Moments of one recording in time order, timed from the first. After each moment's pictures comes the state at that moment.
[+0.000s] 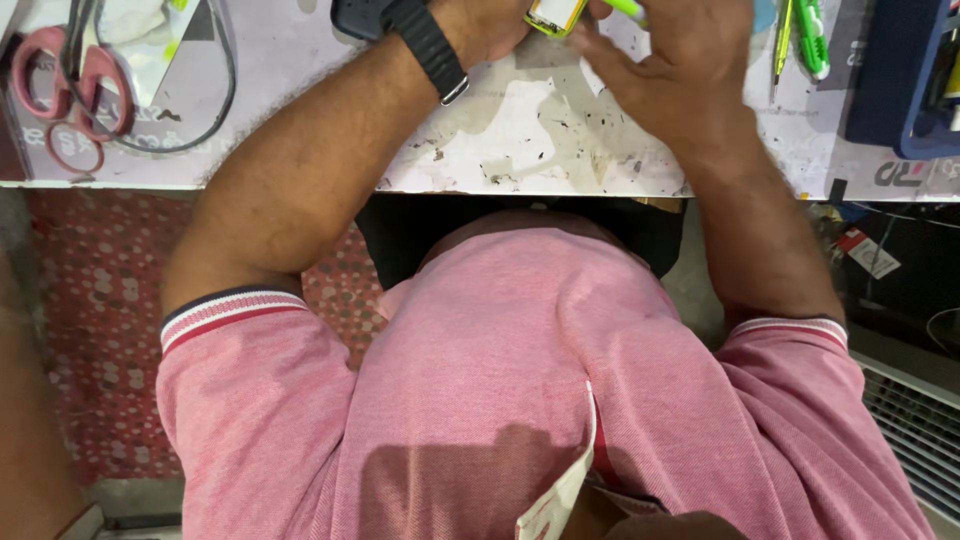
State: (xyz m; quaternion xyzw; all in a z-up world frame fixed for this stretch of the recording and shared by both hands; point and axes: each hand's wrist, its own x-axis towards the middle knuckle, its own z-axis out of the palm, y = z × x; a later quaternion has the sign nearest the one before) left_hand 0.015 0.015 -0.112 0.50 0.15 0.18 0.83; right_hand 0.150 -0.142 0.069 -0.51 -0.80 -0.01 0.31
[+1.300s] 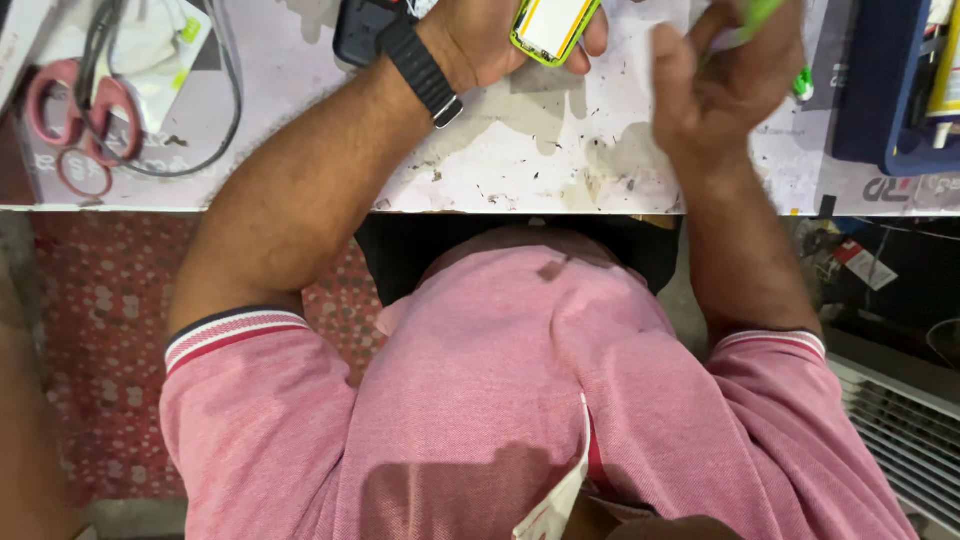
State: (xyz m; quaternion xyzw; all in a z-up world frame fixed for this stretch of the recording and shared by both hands) left_hand 0.007 0.020 -0.058 0.35 -0.06 0.15 0.92; right_hand 0.174 -0.143 0.034 -0.51 -0.67 -0.02 0.54
